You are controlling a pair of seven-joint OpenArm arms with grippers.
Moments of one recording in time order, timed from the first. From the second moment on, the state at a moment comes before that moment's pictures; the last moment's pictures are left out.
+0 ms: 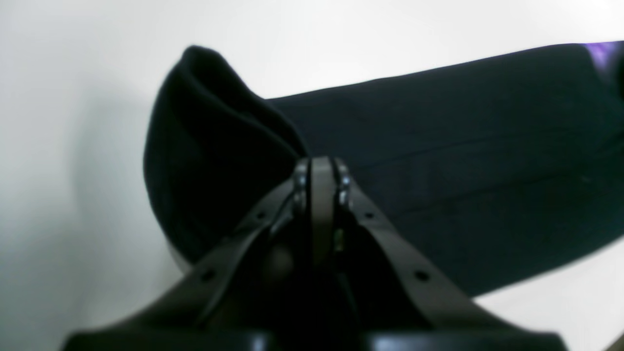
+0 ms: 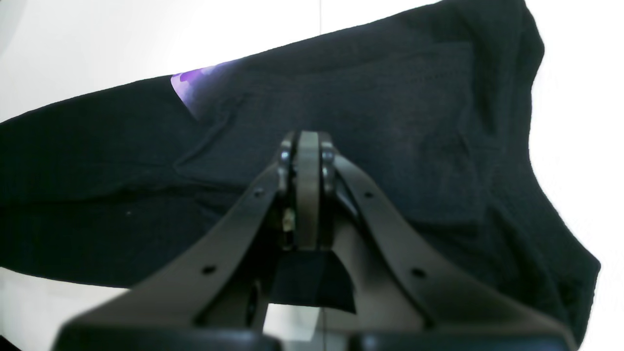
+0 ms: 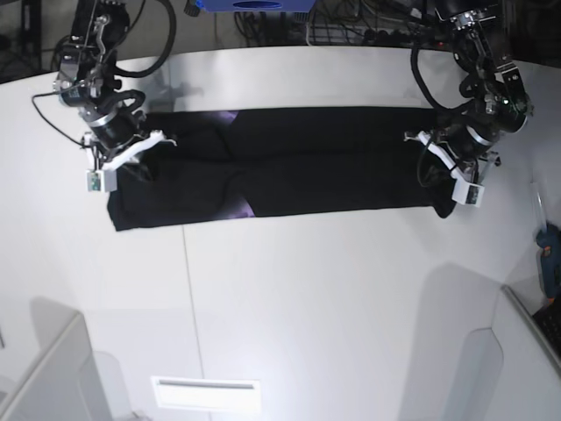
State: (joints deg) left arm 14.0 -9.8 -25.5 105.6 -29.2 -30.0 58.1; right arm -19.5 4.4 16.1 107.6 27.1 14.8 -44.3
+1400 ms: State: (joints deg) left arm 7.3 -1.0 4.6 100.4 -28.7 -17.9 58.0; right arm -19.2 4.3 16.4 107.6 27.1 14.8 -44.2
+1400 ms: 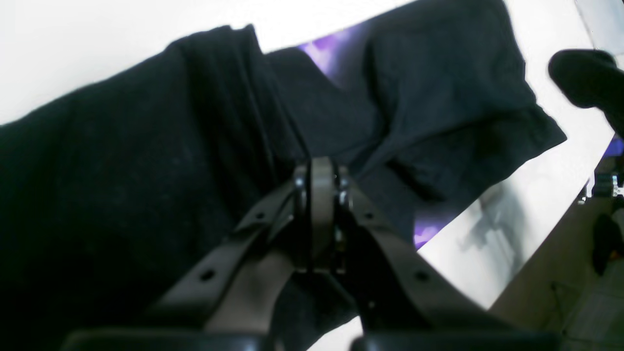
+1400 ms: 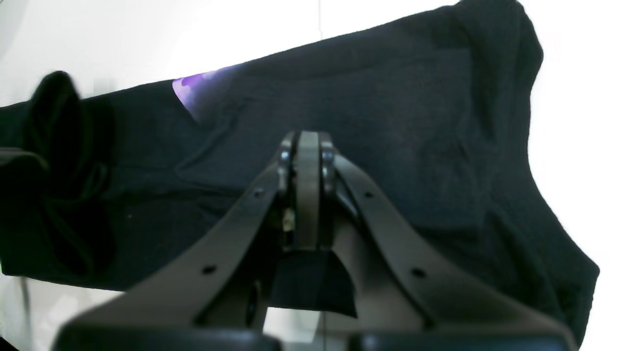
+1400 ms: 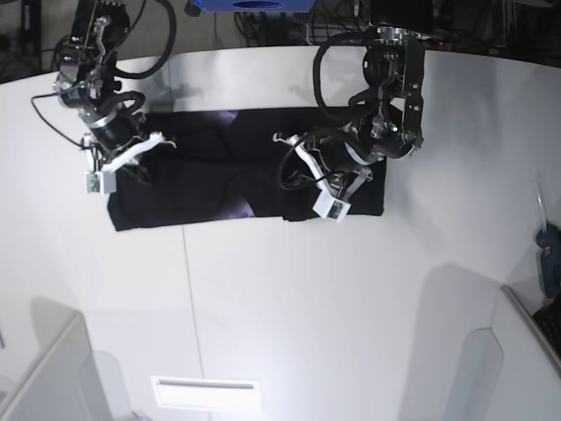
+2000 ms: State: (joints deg) left arm 4.2 1.6 6.9 94.9 -28.8 -17.9 58.0; right arm -19.2 4.4 16.5 107.6 27.1 14.8 -44.2
